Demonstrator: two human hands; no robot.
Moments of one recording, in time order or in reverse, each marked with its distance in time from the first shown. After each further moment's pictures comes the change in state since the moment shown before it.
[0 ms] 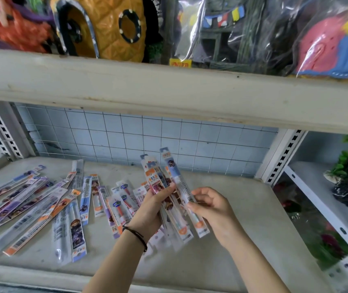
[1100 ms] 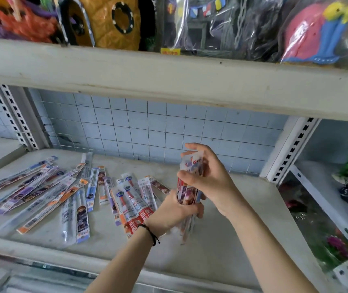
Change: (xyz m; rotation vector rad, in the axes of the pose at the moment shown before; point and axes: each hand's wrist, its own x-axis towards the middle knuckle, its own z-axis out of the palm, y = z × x) left_hand -0.019 -0.022 0.032 0.612 -0.223 0.186; right_hand -0.007 -0.069 0.011 -0.157 -0.273 -0.354
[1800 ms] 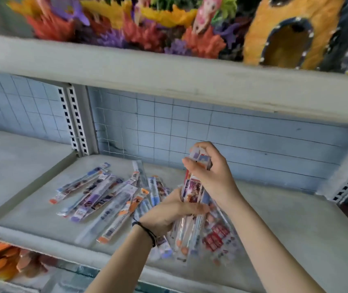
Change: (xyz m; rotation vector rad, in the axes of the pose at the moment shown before) left_hand -0.068 0.028 -0.176 -0.178 -0.106 -0.051; right_hand 0.077 0.002 0.171 -0.108 0.083 -0.182
